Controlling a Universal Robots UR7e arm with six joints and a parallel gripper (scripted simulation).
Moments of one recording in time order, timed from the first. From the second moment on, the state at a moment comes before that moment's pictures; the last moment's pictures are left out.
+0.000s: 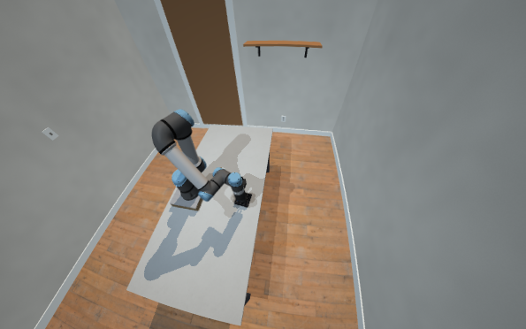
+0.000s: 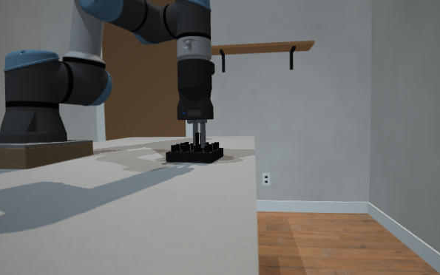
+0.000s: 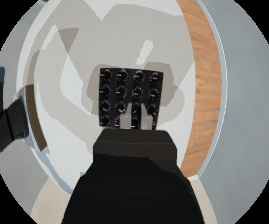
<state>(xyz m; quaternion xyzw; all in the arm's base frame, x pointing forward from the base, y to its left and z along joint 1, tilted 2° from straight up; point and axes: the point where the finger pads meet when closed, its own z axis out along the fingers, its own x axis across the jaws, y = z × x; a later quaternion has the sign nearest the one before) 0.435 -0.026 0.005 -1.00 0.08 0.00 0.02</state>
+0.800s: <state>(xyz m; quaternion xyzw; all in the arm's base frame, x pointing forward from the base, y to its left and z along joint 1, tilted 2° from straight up) 0.435 -0.026 0.005 -1.00 0.08 0.00 0.02</state>
